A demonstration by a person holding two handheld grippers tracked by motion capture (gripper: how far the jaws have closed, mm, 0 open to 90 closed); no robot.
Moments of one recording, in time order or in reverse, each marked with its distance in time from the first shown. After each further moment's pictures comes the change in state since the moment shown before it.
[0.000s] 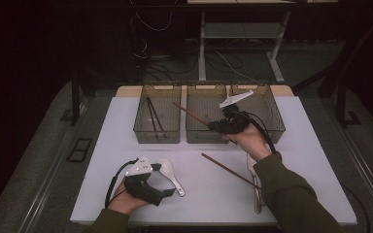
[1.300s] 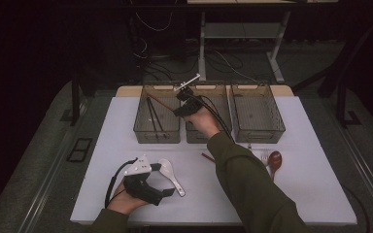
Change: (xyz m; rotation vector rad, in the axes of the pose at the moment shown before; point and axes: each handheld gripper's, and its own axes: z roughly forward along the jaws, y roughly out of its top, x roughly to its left) left arm 0.001 0.001 -0.003 -0.015 -0.011 -0.005; right arm 0.013 0.090 0.114 0.103 -0.076 0.042
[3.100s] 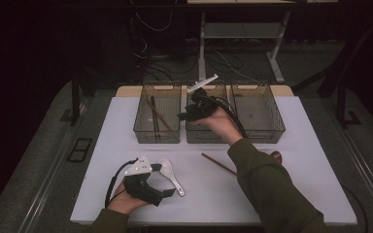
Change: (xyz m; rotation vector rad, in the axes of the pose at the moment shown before) left arm -0.001 0.000 0.001 0.007 -0.005 0.006; right arm -0.004 -0.026 -0.050 -0.103 0.099 -0.080
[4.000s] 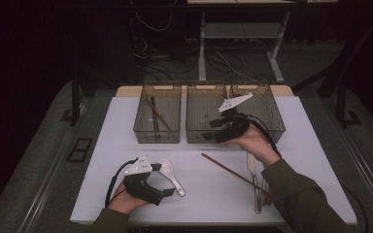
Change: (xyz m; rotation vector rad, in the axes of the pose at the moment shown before) left arm 0.001 -0.001 0.001 0.003 0.009 -0.015; right arm -0.002 -0.076 -0.064 -0.026 0.078 -0.053
